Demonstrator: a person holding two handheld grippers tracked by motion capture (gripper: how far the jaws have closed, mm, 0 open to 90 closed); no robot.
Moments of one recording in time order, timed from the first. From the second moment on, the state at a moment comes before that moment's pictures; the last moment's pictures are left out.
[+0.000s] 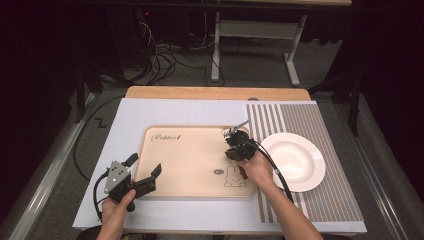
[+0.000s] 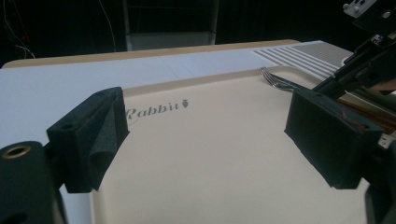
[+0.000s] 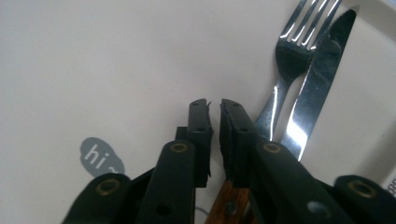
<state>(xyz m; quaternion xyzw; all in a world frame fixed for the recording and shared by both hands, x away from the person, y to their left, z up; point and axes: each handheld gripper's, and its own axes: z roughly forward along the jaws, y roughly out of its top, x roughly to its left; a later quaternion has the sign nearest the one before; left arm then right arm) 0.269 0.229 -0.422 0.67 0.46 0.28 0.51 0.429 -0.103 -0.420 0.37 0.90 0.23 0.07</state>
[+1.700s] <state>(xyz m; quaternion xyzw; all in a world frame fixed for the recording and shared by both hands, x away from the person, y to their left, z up) 0.268 0.229 -0.422 0.67 0.46 0.28 0.51 0.385 -0.183 -0.385 0.37 0.85 0.35 0.13</state>
